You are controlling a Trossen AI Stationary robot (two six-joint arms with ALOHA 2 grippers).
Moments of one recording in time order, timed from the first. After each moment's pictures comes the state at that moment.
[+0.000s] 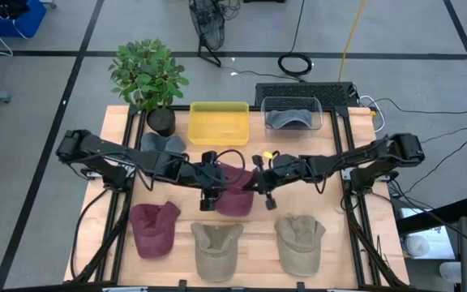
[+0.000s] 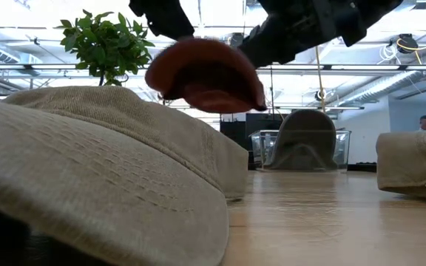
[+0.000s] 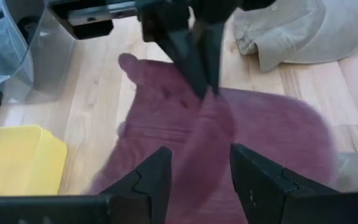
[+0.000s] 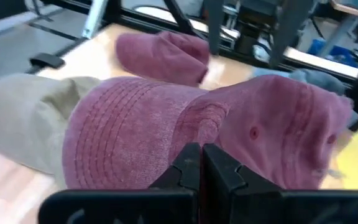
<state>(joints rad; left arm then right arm) -0.18 1.51 1.25 -0.51 -0.21 -0.04 0.07 1.48 0.80 0.31 -0.15 -0.23</state>
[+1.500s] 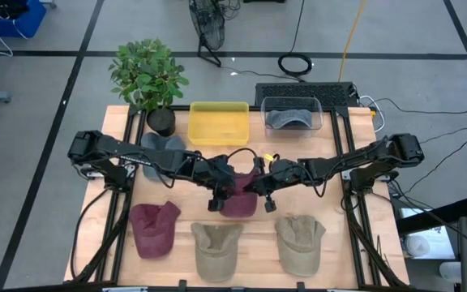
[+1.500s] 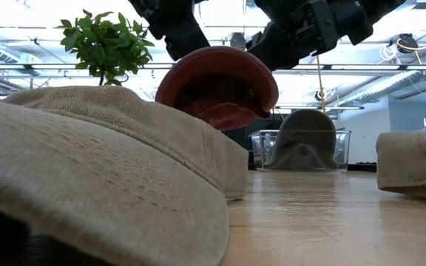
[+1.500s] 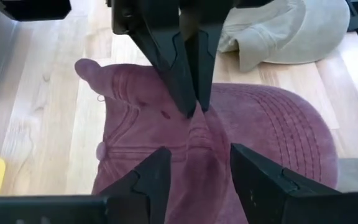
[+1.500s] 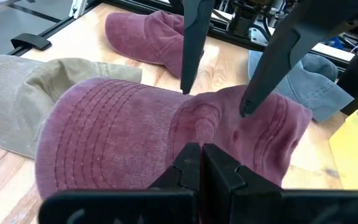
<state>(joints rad) -0.11 1.62 1.25 -0.41 -0.01 -0.02 0.10 1.49 0.80 0.26 -0.05 -0.23</state>
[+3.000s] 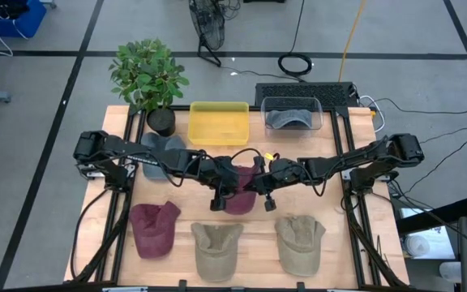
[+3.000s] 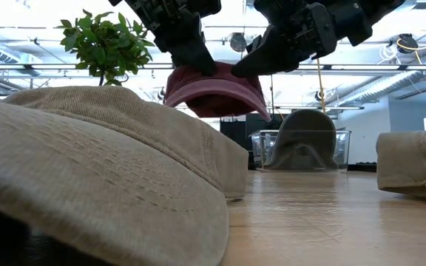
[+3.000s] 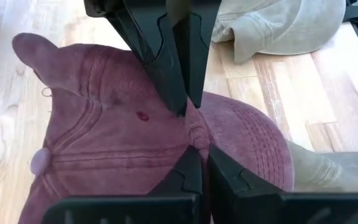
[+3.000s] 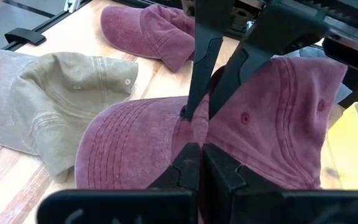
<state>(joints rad) -0.08 1.67 1.24 -0.39 0.08 0.00 0.09 1.49 0.79 0.24 -0.05 -0.22</state>
